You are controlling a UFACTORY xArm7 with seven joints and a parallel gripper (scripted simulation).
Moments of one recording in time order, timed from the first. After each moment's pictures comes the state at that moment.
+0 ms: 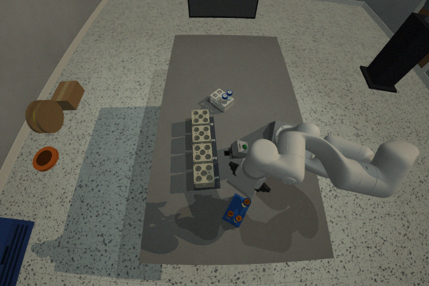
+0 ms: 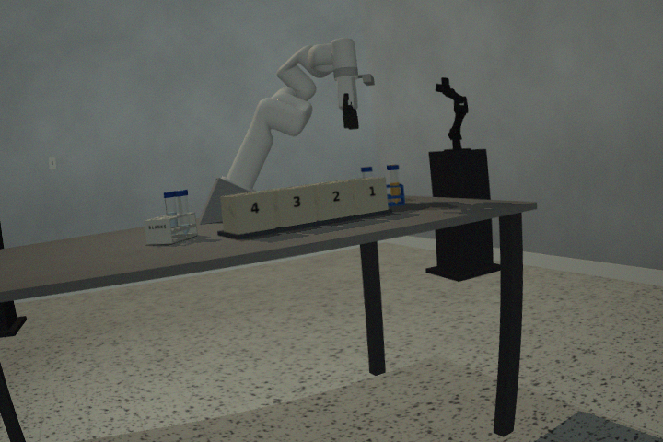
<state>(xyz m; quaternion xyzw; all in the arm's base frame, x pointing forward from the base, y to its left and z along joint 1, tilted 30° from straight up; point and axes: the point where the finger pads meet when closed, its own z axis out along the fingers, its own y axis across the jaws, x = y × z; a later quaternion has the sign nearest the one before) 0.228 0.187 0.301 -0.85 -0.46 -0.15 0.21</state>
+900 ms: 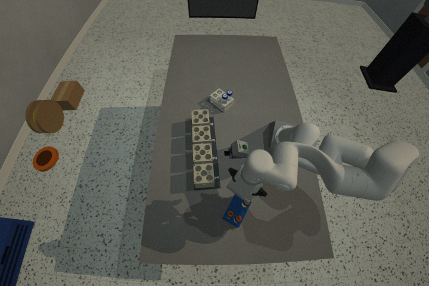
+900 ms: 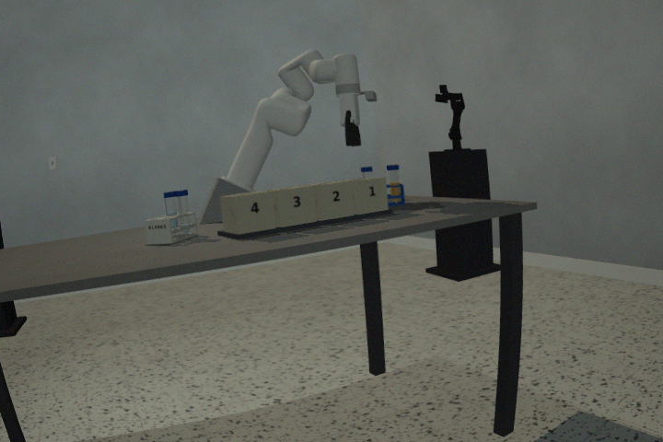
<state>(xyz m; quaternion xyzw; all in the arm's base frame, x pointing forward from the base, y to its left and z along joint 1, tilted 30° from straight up) 0.229 0.216 0.256 -0.85 -0.46 -0.15 0.21</state>
